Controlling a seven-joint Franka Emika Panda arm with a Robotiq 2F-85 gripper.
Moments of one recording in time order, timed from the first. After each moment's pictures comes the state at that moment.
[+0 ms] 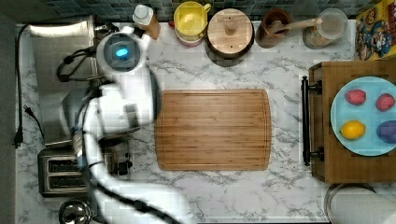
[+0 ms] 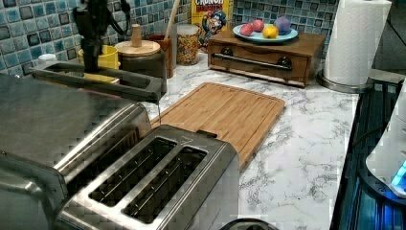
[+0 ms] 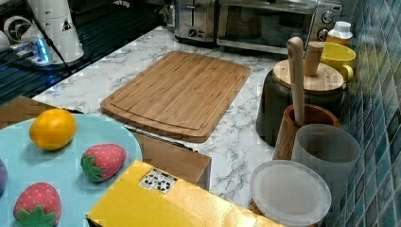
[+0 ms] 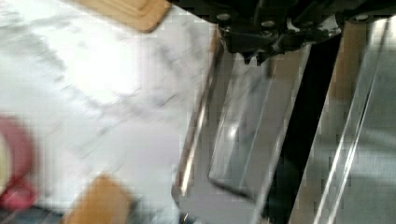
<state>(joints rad) 0.20 0.33 0.16 -1.71 0.11 0.63 -0.90</state>
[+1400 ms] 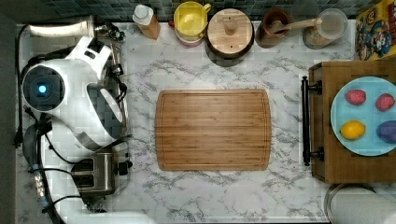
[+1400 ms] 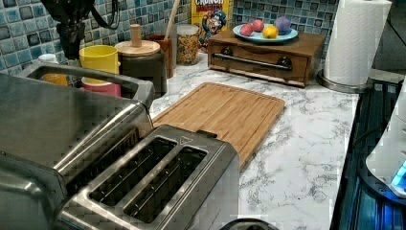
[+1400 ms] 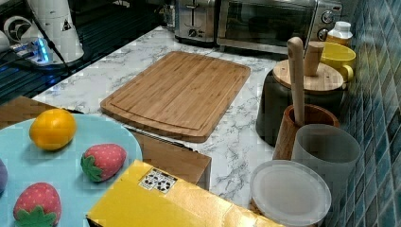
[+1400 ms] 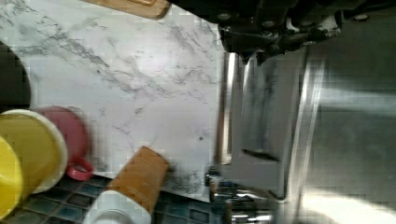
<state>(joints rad) 0.39 0.28 0.05 -1.71 -0.09 0.66 -0.53</state>
